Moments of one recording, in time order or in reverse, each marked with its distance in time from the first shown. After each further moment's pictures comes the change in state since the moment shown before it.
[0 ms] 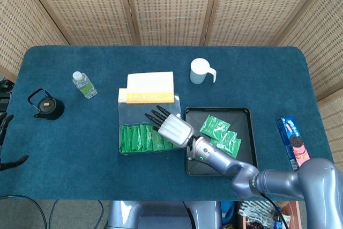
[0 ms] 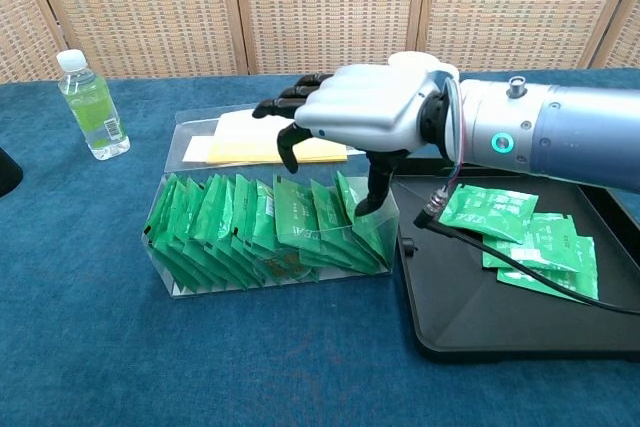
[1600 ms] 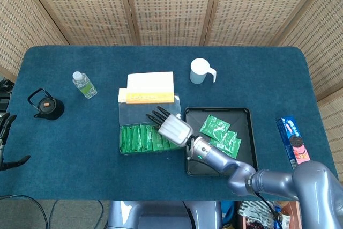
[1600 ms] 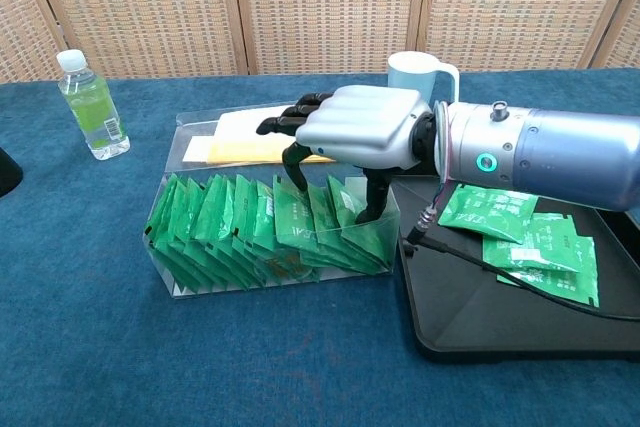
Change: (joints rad) left arm -0.009 -0.007 0.003 0.001 -0.005 -0.014 0.015; right arm -0.026 -0.068 0.031 0.100 -0.043 -0.054 0.032
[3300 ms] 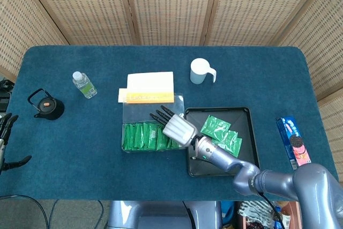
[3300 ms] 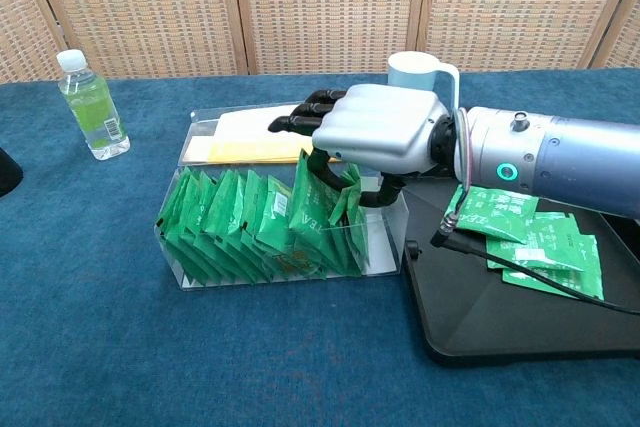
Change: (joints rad) left arm -0.004 -0.001 0.004 -0.001 0.004 -0.005 -0.006; right arm -0.033 -0.008 -0.029 0.065 -0.100 0.069 0.001
